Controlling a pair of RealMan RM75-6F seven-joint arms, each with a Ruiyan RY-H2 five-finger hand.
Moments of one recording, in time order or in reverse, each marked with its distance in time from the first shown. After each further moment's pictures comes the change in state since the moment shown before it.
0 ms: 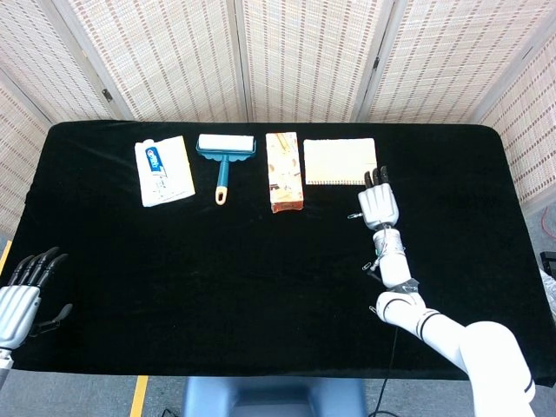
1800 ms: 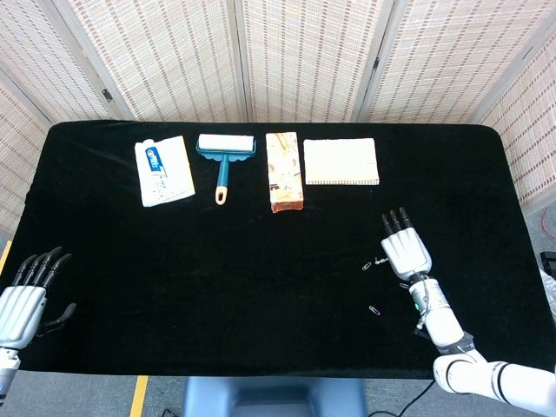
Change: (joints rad) left arm 0.008 -0.023 -0.008 -0.029 -0.007 0.018 0.103; right arm -0.259 0.364 -0.239 -0.648 -0.212 0.252 0.029
